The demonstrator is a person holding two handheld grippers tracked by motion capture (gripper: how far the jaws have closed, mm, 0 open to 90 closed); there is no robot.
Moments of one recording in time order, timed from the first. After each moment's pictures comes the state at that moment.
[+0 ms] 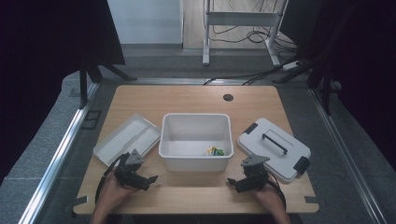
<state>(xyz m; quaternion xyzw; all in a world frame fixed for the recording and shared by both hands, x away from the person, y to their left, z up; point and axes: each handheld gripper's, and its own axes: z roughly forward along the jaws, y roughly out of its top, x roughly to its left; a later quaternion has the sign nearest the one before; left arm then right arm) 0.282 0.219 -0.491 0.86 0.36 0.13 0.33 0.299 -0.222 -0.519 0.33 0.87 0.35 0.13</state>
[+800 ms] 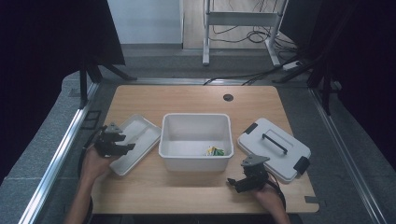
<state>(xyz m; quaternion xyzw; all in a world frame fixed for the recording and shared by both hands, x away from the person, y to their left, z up) 0.363 0.295 -0.472 0.84 0.42 0.16 0.29 0.299 -0.222 -0.519 0.33 0.87 0.35 0.13</state>
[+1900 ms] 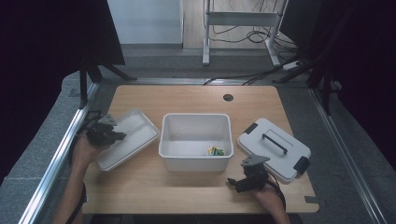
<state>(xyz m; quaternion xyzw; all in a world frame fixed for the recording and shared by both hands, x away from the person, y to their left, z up) 0.379 0.323 -0.436 0.89 0.33 0.13 0.28 0.299 -0.222 -0.519 0.33 0.87 0.35 0.13</state>
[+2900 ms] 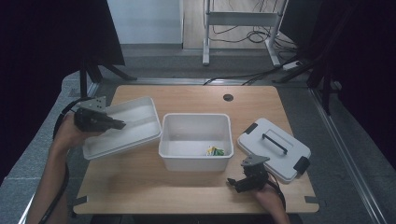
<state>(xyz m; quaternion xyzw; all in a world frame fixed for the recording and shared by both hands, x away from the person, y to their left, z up) 0.378 0.308 -0.342 0.92 0.14 0.09 0.35 0.299 -0.222 -0.519 0.33 0.87 0.35 0.13</state>
